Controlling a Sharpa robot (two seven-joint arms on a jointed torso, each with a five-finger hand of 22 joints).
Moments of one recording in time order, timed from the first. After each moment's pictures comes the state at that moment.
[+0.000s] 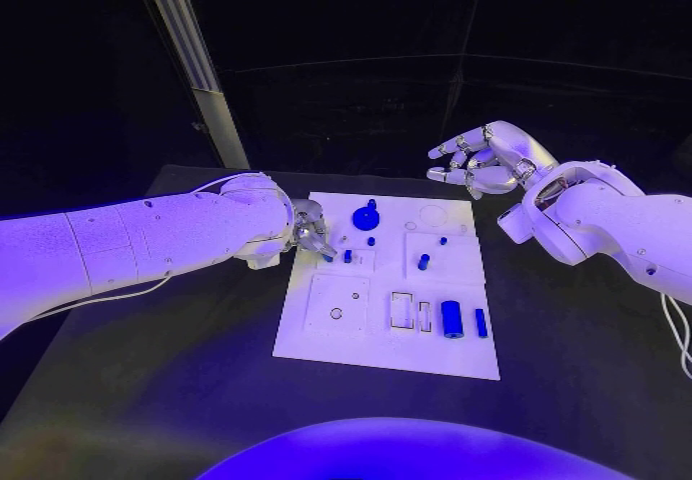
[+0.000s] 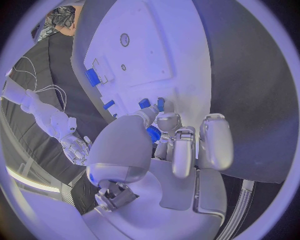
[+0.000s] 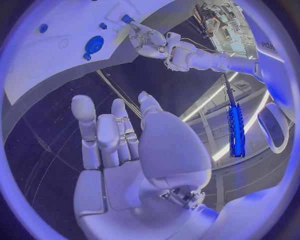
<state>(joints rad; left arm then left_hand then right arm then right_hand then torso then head) 1.30 -0.68 -0.17 1.37 -1.08 0.09 -0.50 1.23 -0.01 0.42 0.11 0.05 0.92 0.05 0.57 0.64 1.28 -0.02 1.13 0.85 1.47 -0.08 1.57 1.31 0.07 1.45 0.03 1.33 1.31 1.26 -0.80 -0.02 1.43 -0.93 -0.39 0.20 1.34 -0.03 -0.04 0.18 0.32 0.92 0.17 0.09 0.07 1.01 0.08 0.85 0.69 1.43 0.00 1.19 1.07 0.13 1.18 0.11 1.12 0.74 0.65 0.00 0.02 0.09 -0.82</state>
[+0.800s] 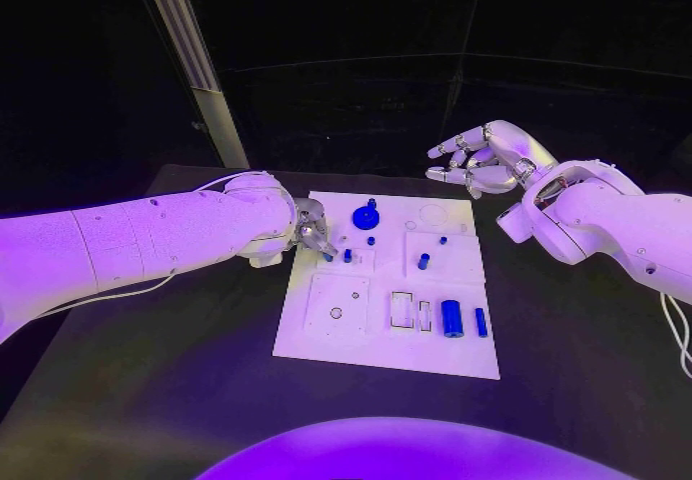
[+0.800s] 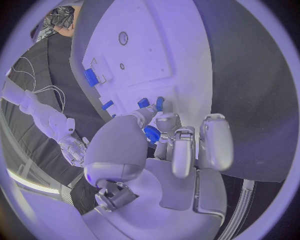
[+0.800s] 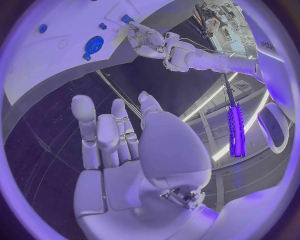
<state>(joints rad) 1.30 -0.66 -0.18 1.34 -1.08 0.10 -0.51 1.14 -0.05 0.51 0.06 0.05 0.94 0.03 0.59 0.65 1.29 -0.03 1.13 0.85 1.47 -0.08 1.57 1.31 0.07 1.45 0.03 1.33 1.31 1.26 -0.80 -0.02 1.44 -0.93 -0.39 0.20 1.34 -0.03 -0.04 0.18 0.31 0.92 0.17 0.09 0.07 1.01 0.08 0.86 0.68 1.43 0.00 1.19 1.07 0.13 1.18 0.11 1.12 0.74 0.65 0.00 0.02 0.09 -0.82</state>
